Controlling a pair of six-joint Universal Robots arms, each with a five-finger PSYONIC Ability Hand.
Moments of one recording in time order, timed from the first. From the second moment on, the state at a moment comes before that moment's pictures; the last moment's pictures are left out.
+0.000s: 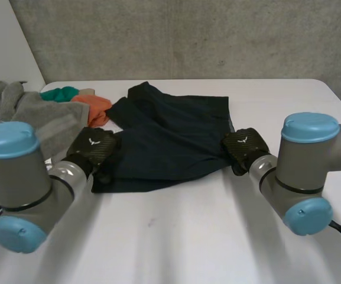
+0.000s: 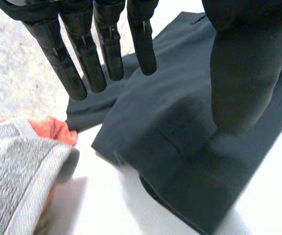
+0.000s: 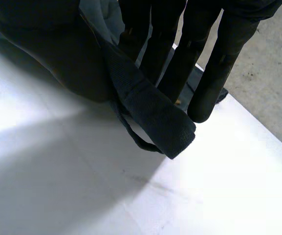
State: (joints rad) left arm 4.35 -1.98 -1.67 3.37 -1.45 3.56; right arm 2.02 -0.94 1.41 -0.12 1.50 2.70; left_hand 0.51 0.51 0.52 0.50 0.33; right_hand 1.09 1.17 1.19 1.20 1.01
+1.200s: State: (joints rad) left arm 4.35 -1.73 -1.81 2.71 -1.42 3.80; right arm 2.02 -1.25 1.64 0.53 1.44 2.30; left_hand 1.15 1.20 1.19 1.20 1.01; right_hand 1.09 1.17 1.19 1.20 1.01
